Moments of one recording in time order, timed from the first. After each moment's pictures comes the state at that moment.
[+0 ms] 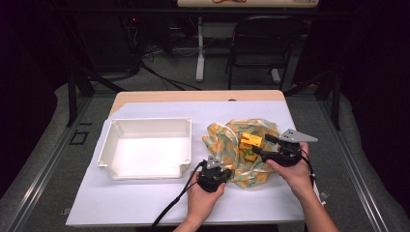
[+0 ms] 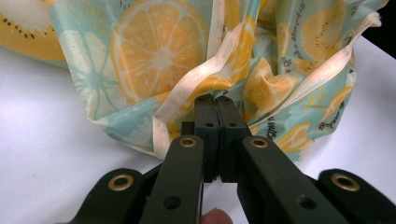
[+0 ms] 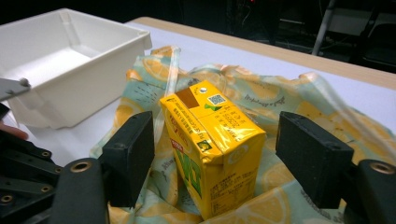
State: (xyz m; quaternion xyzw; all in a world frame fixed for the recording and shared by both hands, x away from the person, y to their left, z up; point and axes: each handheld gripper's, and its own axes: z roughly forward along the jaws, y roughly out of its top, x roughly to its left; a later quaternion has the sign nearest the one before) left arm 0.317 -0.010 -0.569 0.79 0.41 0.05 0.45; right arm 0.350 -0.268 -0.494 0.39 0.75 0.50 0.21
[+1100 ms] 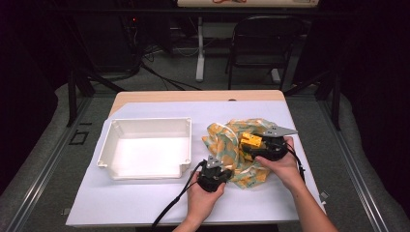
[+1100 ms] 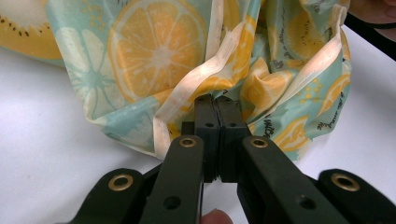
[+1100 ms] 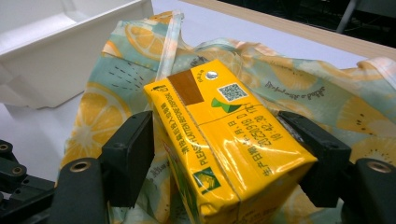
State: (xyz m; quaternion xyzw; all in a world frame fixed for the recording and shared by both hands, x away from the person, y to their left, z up) left arm 0.318 -0.011 -0.569 0.79 0.41 0.04 0.45; right arm 0.383 -0.247 -0.515 0.37 0.78 0.47 0.18
